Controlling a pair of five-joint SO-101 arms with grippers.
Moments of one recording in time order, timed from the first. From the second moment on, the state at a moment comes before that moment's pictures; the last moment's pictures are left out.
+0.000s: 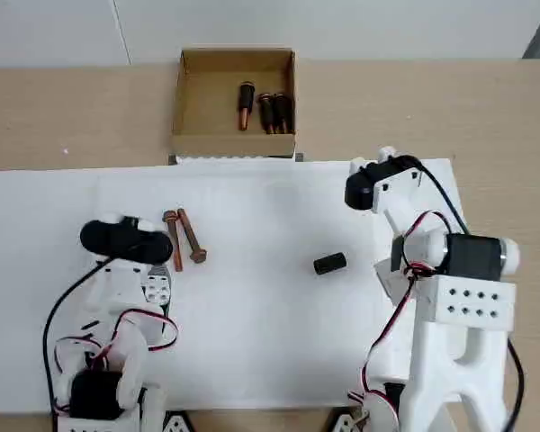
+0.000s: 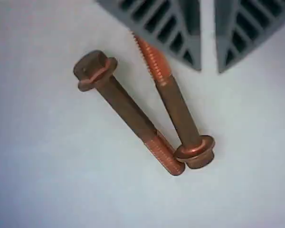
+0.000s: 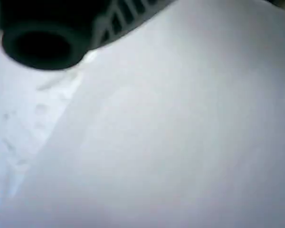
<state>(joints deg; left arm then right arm) -0.8 -96.0 78.5 64.0 -4.7 4.1 -38.9 26.5 94.5 30.6</state>
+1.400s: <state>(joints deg) -0.8 18.1 -1.4 83.6 6.7 6.6 -39.4 33.6 89.8 29.5</state>
